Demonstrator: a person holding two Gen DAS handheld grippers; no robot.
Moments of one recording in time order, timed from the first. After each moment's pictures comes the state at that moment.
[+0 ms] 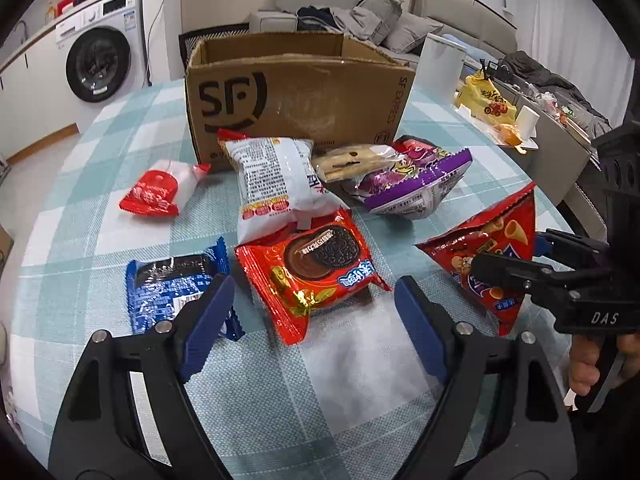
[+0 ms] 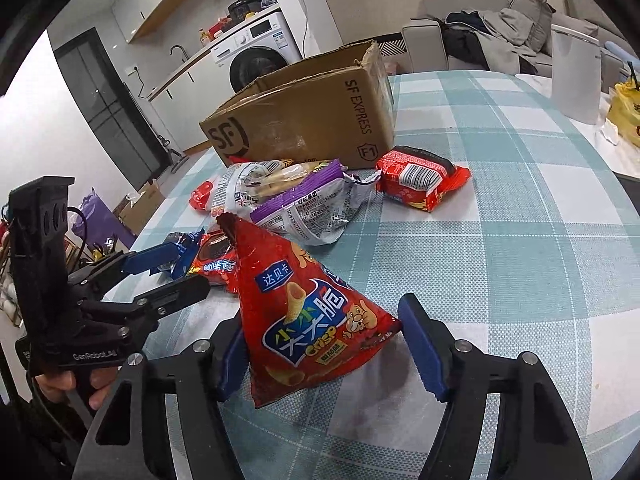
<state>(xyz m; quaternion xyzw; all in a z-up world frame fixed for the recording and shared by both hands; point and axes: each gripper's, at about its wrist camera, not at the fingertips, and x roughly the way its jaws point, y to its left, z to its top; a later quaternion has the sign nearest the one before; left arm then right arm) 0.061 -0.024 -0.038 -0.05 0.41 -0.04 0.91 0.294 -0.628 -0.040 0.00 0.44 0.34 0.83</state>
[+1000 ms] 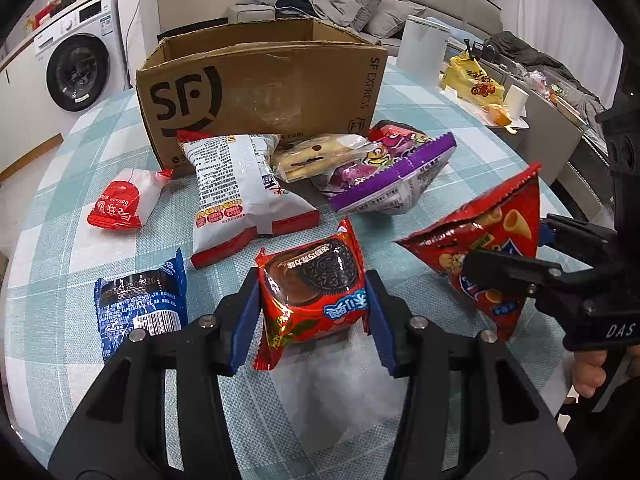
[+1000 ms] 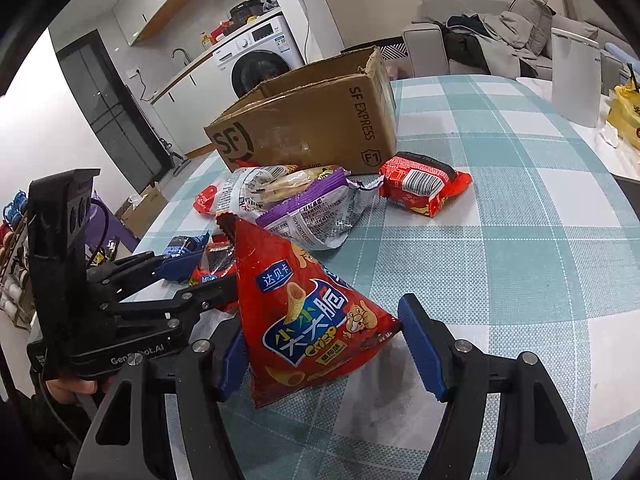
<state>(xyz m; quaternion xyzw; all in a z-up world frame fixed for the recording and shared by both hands) 0.078 -0.046 -0.045 -0.02 0.42 -0.07 0.90 0.291 -0.629 -0.033 0.01 0.43 0.34 0.84</state>
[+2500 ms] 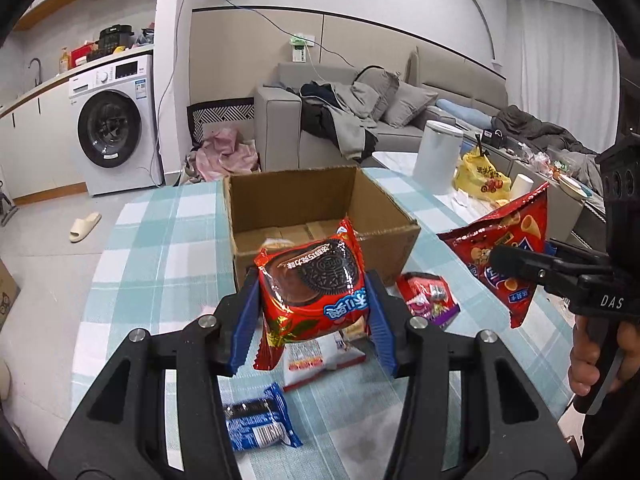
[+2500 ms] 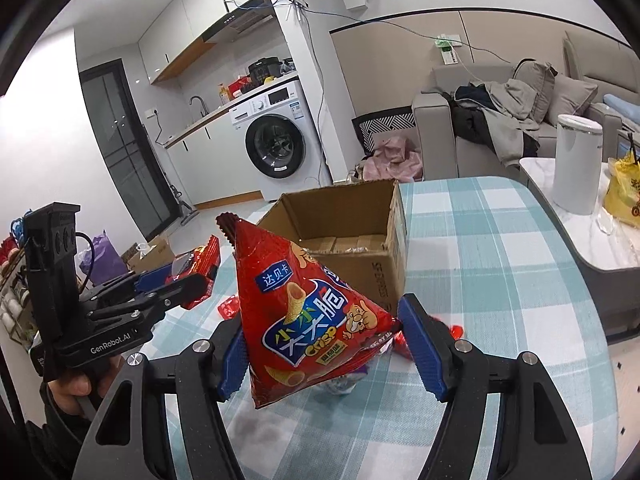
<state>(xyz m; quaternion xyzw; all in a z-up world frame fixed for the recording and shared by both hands) 0.079 0.014 0.087 -0.04 0.28 -0.03 0.96 0.321 -0.614 0.075 0.02 0.32 0.35 0.88</state>
